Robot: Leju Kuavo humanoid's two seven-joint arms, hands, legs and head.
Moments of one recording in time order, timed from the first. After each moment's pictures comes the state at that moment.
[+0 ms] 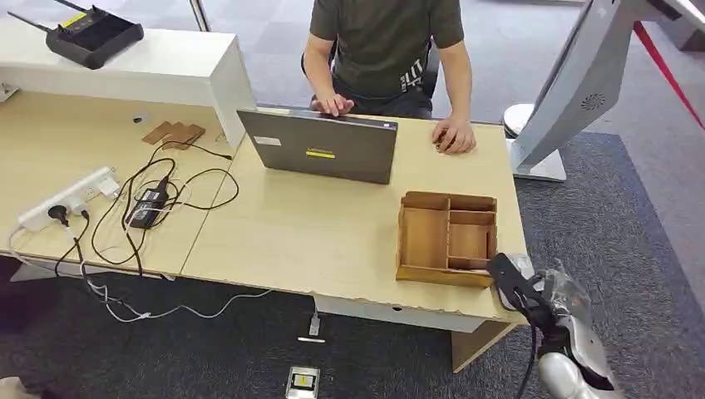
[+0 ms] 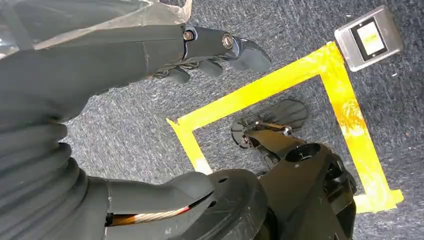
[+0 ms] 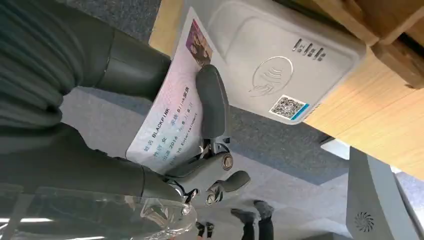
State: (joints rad) left arm -0.14 0.15 -1.15 -0.27 0.88 -0.05 -0.35; right arm -0.21 -0.42 0.54 -1.38 0.70 -0.11 0.70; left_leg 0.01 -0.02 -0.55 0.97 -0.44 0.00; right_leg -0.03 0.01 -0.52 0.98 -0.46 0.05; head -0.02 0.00
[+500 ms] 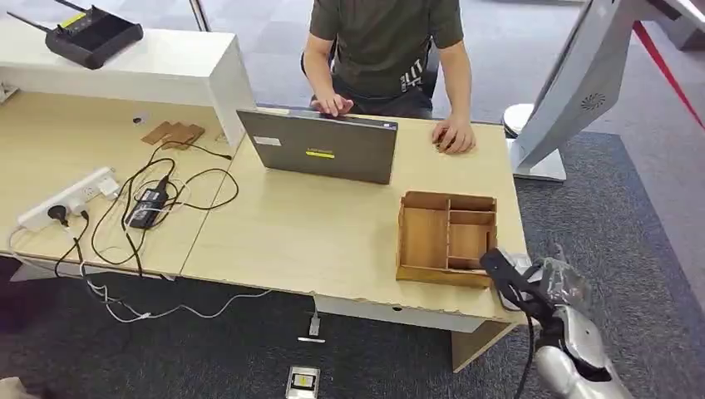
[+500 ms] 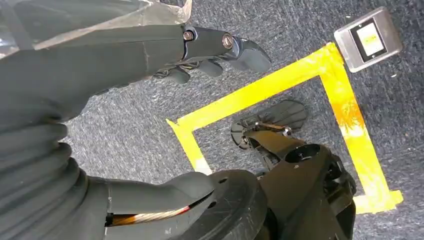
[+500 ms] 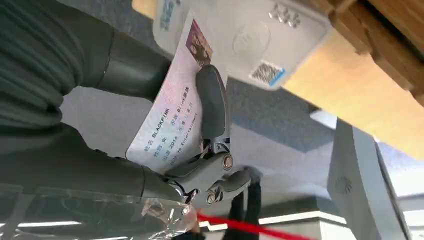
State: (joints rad) left arm -0.14 0.15 -1.15 -0.27 0.88 -0.05 -0.35; right arm -0.25 -0.42 0.55 -1.39 0.85 -0.10 0.70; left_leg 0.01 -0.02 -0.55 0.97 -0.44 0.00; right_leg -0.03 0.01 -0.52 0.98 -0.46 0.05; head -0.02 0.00
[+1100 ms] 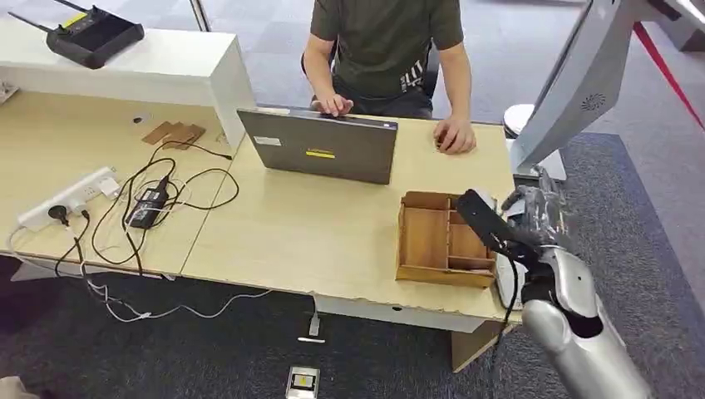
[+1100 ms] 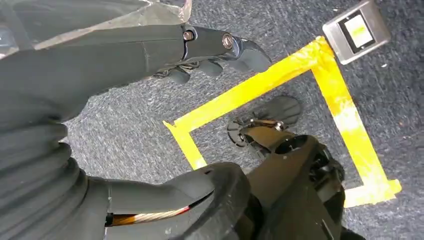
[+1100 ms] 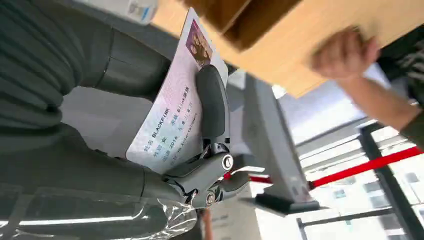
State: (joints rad) left arm -0.17 0.14 -1.15 -0.27 0.84 -0.07 -0.32; right arm -0.46 -0.35 0.63 -1.58 0.83 -0.02 0.70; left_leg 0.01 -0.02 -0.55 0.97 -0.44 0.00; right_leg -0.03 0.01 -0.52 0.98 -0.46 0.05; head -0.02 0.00
